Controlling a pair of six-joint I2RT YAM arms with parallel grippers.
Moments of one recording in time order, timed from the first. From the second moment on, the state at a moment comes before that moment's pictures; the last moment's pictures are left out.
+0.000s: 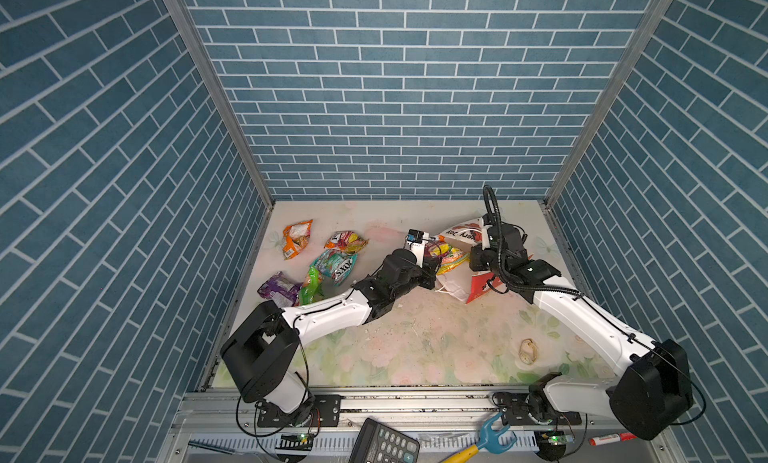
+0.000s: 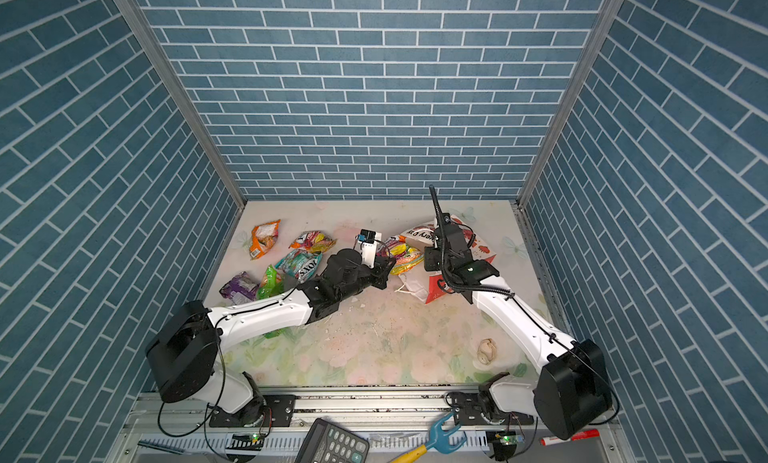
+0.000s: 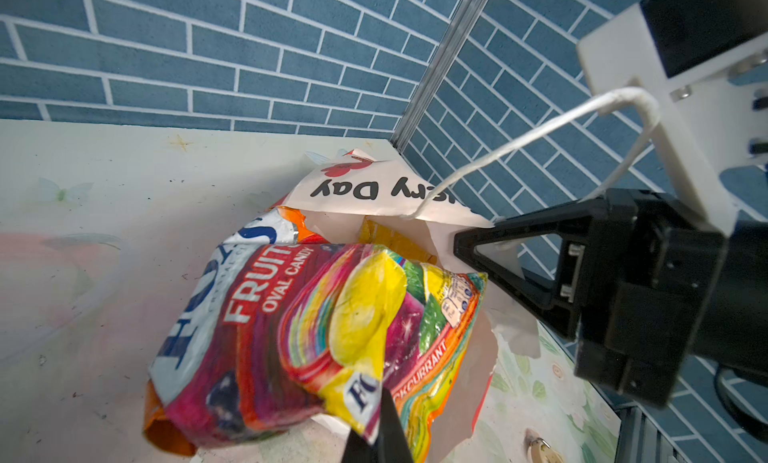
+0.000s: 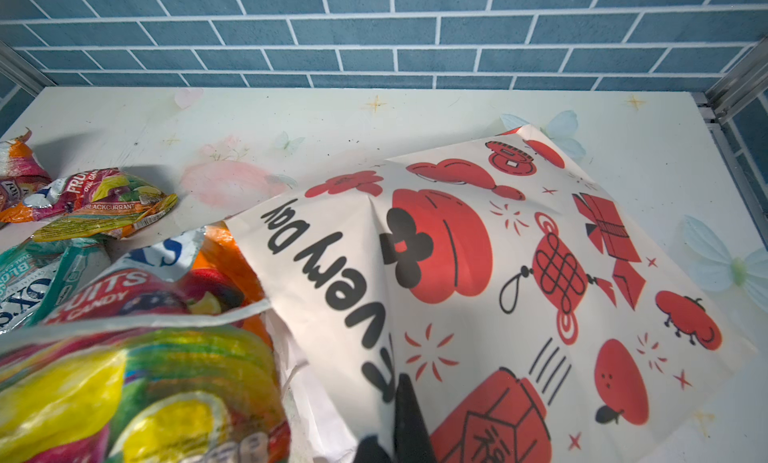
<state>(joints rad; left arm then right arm) -0.85 1.54 0.93 0.31 -0.02 -0.50 0.52 1.29 1.01 -0.37 0.19 0.26</state>
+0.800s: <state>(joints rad) -0.84 1.36 0.89 0.28 -0.12 -0.43 0.52 1.29 1.01 -0.40 0.22 0.28</state>
